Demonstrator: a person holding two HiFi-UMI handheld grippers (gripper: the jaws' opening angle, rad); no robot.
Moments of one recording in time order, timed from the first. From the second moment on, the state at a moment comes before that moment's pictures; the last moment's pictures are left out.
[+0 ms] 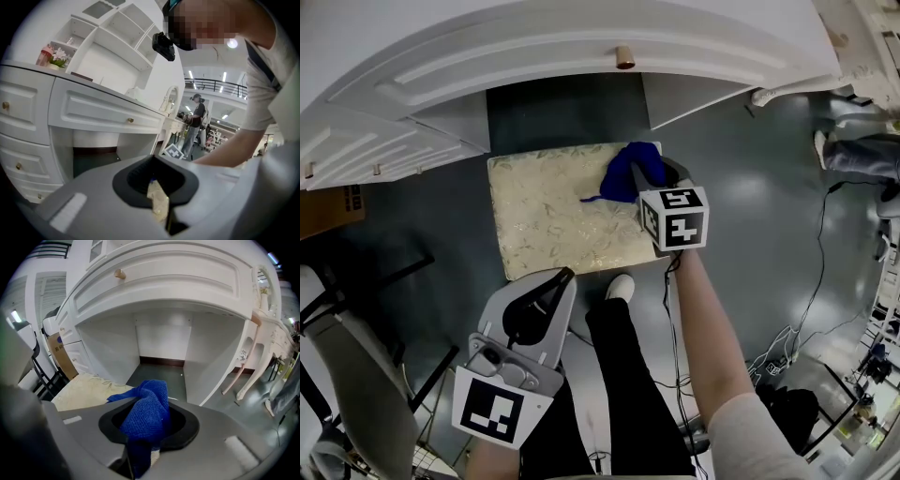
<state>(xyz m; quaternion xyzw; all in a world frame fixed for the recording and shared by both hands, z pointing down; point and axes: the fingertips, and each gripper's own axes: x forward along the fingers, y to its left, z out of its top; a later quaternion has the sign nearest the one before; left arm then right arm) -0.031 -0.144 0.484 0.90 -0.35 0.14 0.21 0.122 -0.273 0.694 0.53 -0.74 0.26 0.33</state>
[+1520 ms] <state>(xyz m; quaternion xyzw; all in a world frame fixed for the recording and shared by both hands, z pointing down) -0.053 -0.121 0.477 0.91 -0.35 0.13 0.20 0.132 -0.204 0.699 0.56 -0.73 0.27 0.30</state>
